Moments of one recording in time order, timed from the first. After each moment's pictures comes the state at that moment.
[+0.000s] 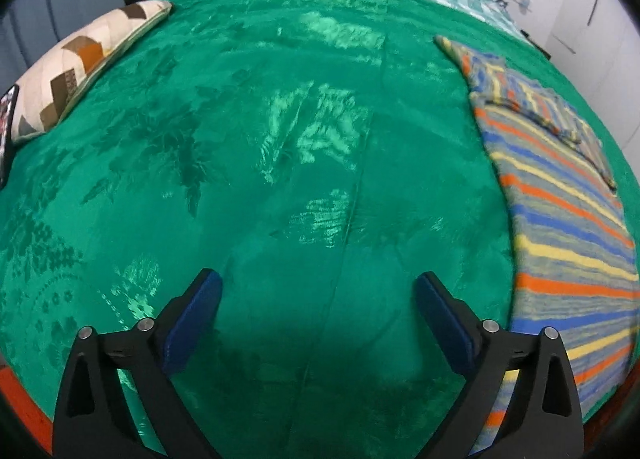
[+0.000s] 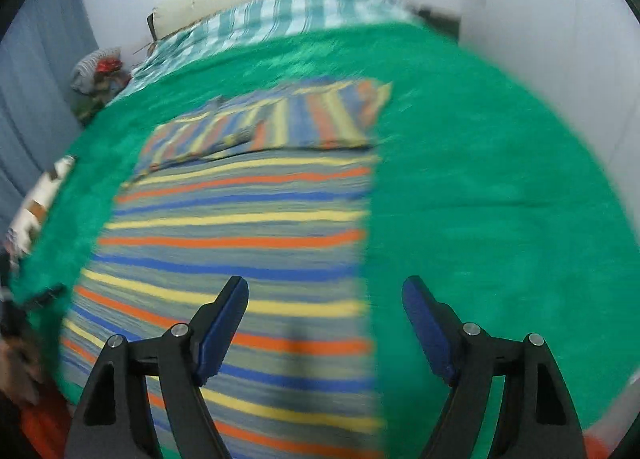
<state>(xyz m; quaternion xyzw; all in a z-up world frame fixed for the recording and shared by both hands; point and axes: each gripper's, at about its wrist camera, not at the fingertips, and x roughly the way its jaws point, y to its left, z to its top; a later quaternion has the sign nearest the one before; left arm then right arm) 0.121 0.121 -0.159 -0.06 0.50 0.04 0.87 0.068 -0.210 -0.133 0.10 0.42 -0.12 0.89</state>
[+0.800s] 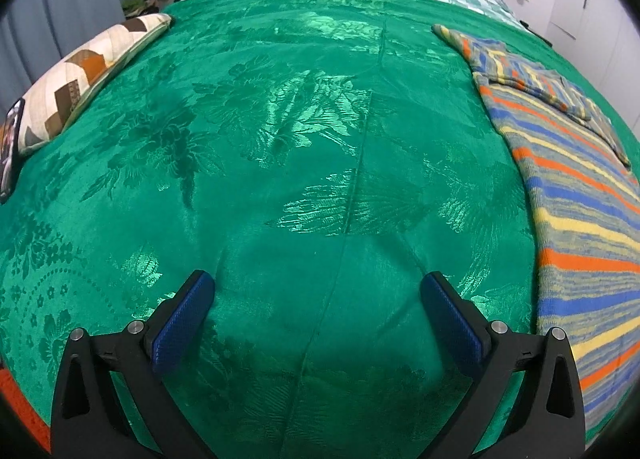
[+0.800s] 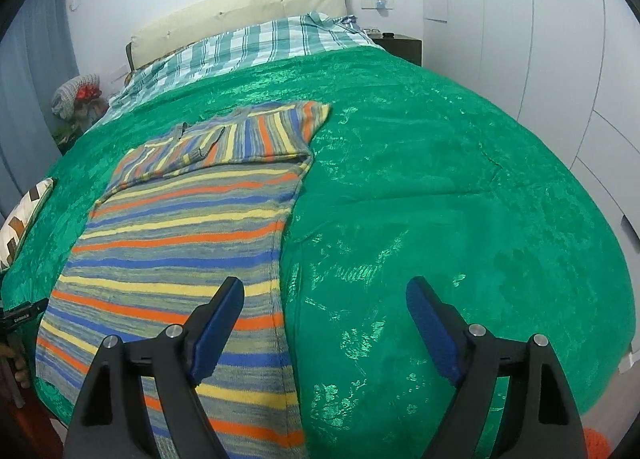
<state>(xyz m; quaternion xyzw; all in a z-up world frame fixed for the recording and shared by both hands) 0.109 0.111 -0.174 -0.02 0.47 0.05 0.88 0.032 -0.240 -0.133 0.12 0.38 -0.17 0.90</state>
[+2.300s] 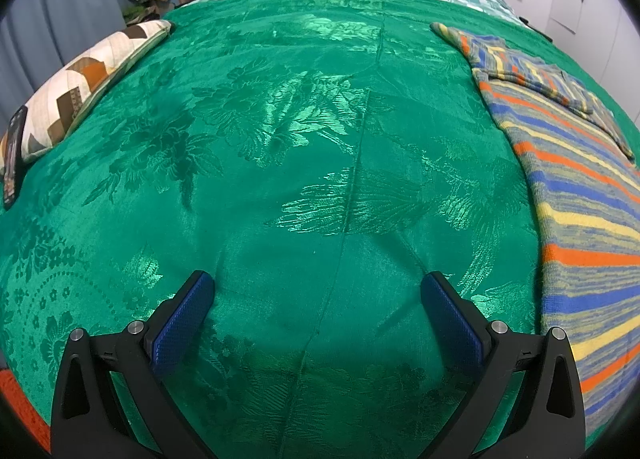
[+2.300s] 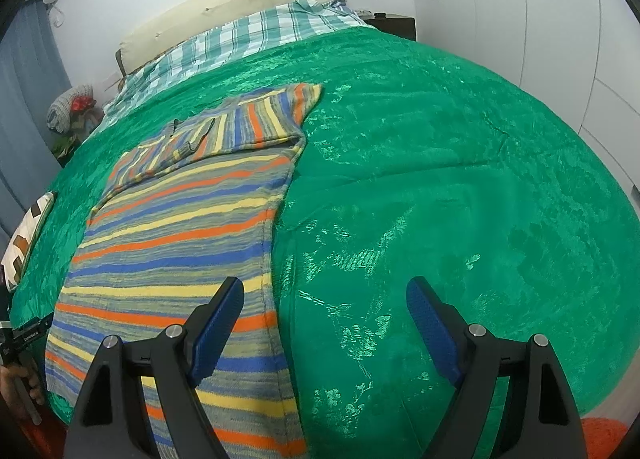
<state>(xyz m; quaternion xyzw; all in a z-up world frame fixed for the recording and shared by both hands) 0.110 0.108 -0.176 -0.01 0.47 0.05 0.88 0.038 -0.253 -0.151 0.17 0.39 -0.16 0.89</state>
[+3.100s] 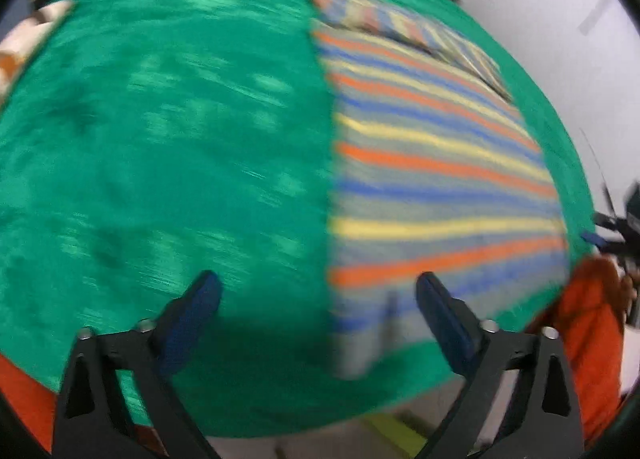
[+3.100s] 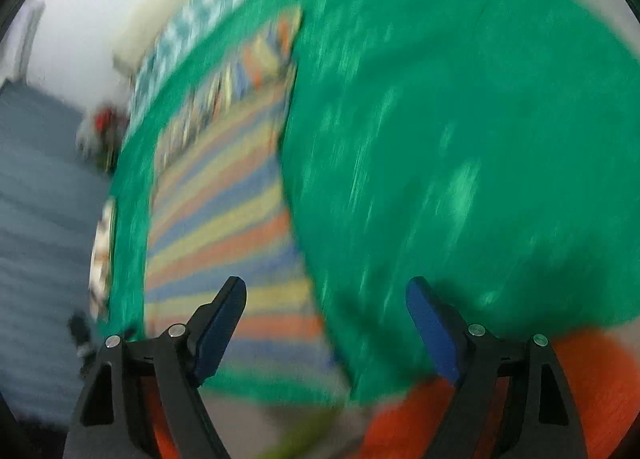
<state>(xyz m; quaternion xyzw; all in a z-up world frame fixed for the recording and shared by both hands) 0.057 0.057 -0.139 -0.05 0.56 -0.17 0.81 0.001 -0.292 -0.154 0.36 0.53 -0.03 0.77</state>
